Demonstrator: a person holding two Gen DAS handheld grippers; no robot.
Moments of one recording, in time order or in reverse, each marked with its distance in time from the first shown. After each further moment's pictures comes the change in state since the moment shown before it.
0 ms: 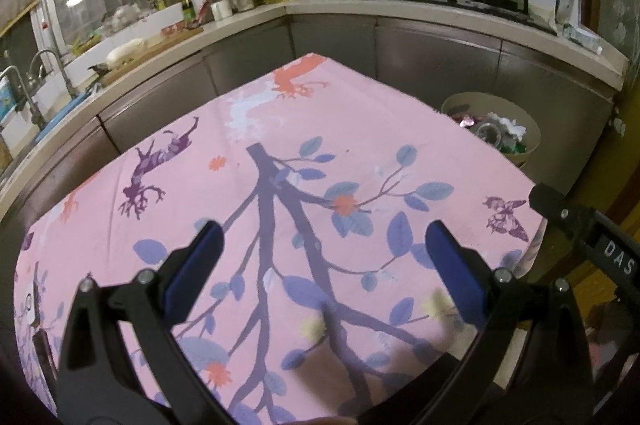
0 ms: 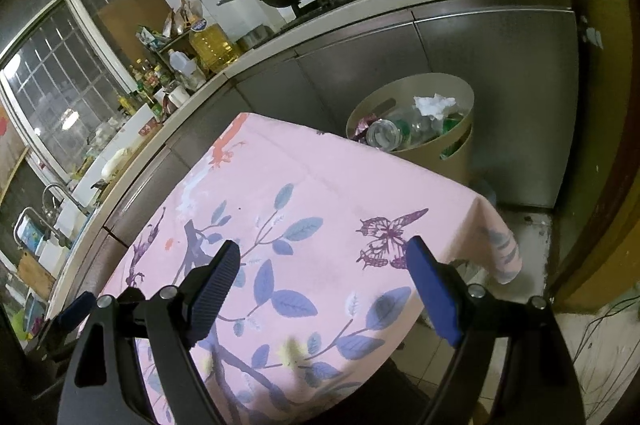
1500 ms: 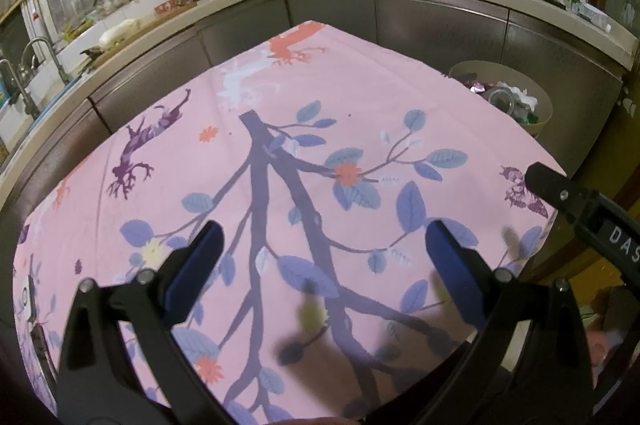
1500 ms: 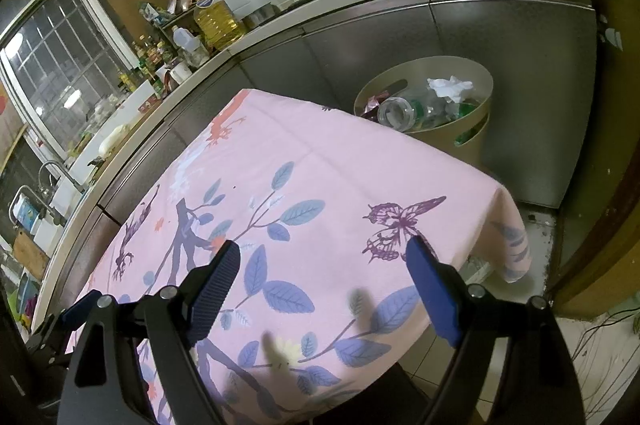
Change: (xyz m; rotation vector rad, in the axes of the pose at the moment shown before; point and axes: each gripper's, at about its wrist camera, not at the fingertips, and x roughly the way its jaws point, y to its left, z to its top) left arm 0.031 0.001 -0.015 0.012 0.091 0.000; right arm 0.033 0.004 -0.008 -0.051 0.059 0.008
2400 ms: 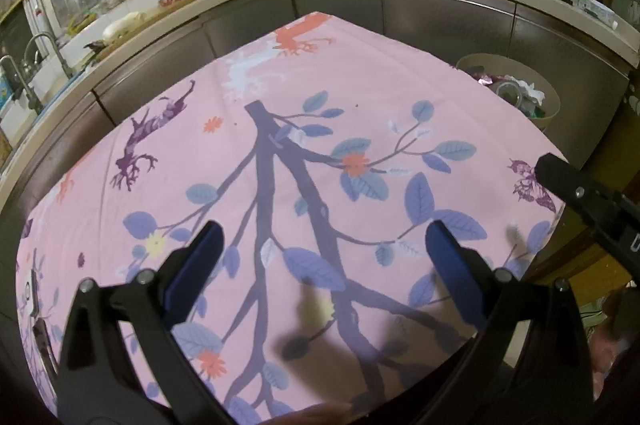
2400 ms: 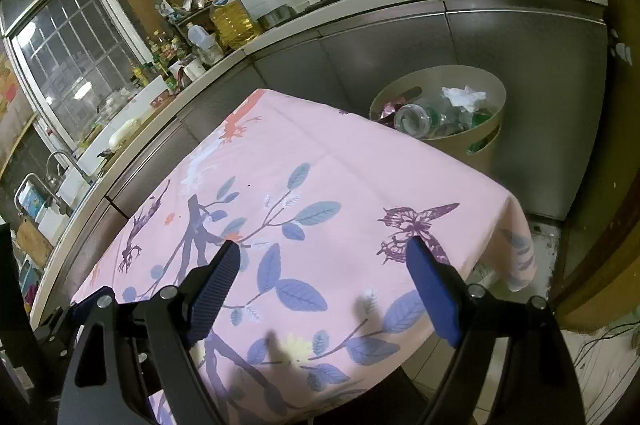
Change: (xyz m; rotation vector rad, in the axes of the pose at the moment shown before) left arm 0.003 0.005 -0.005 -0.008 0.017 0.008; right arm -0.003 0.005 0.005 -0.050 -0.011 0.032
